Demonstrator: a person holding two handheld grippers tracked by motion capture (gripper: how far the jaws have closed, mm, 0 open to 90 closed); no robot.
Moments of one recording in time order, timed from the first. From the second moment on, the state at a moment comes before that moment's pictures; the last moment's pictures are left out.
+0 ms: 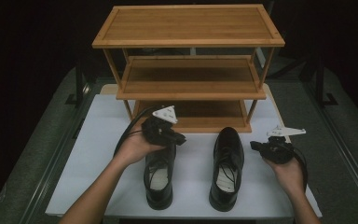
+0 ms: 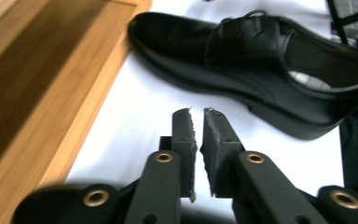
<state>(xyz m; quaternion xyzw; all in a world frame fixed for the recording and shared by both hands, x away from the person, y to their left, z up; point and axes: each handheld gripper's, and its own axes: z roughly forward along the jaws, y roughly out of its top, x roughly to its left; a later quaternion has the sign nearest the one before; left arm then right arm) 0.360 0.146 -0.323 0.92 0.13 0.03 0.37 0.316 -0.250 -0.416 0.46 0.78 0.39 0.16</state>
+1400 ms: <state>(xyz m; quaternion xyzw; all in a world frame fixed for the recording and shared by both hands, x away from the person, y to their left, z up) 0.301 0.340 -0.438 0.84 0.40 0.14 0.33 0.263 -0.225 -0.440 0.40 0.82 0.40 0.10</state>
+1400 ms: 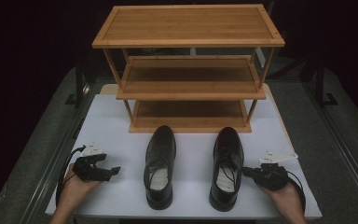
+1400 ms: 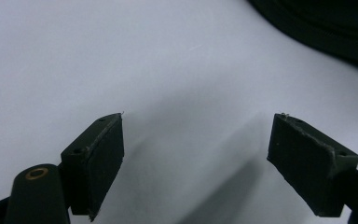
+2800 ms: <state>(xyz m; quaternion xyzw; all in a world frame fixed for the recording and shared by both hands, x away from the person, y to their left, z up) 0.299 0.340 -0.437 0.85 0.39 0.14 0.33 0.272 -0.144 -0.439 0.33 0.86 0.39 0.07</state>
